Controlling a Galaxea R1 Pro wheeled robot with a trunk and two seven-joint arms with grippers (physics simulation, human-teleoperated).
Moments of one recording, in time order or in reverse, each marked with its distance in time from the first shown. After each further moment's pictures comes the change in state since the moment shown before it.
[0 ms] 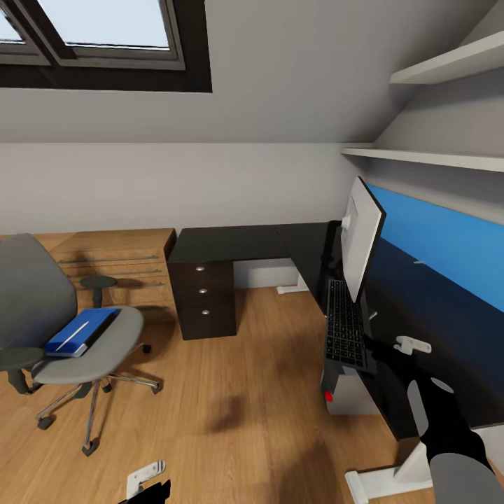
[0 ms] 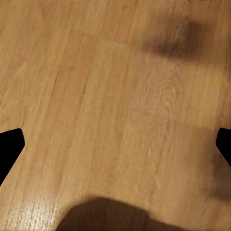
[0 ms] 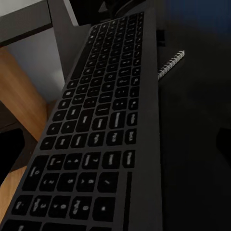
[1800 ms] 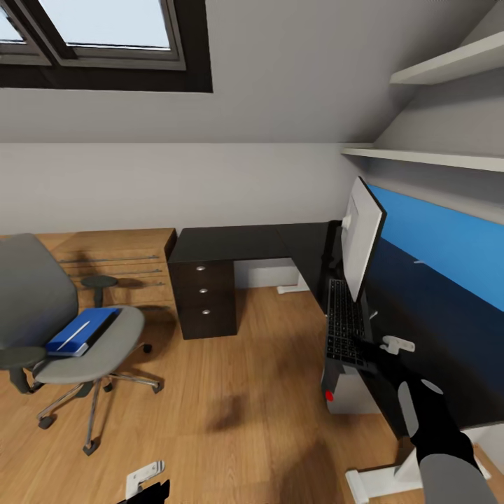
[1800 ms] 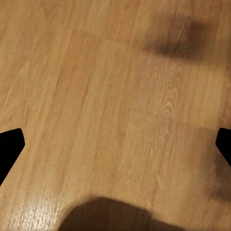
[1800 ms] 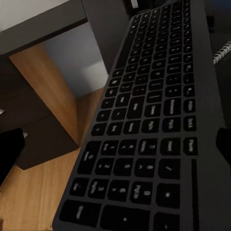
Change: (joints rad) left arm 0.000 0.003 0.001 0.000 0.001 -0.001 0.000; right arm 0.003 0.042 0.000 0.001 -0.002 0.001 0.099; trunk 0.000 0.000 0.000
